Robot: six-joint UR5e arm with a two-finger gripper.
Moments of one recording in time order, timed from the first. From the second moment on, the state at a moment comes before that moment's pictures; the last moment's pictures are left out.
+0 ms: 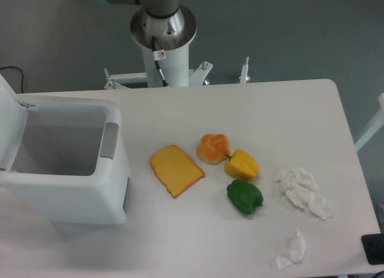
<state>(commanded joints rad) 1.93 -1.67 -1.39 -1.06 0.63 0.19</state>
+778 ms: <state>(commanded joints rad) 1.93 -1.66 -1.42 -1.07 0.72 0.19</state>
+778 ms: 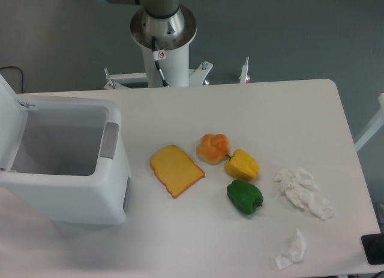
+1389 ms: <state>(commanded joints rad) 1.95 -1.61 -1.44 -1.07 0.88 0.19</state>
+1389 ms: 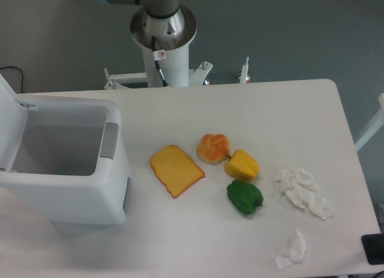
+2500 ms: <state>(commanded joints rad) 2.06 -1.57 -1.51 -1.07 1.20 0.23</state>
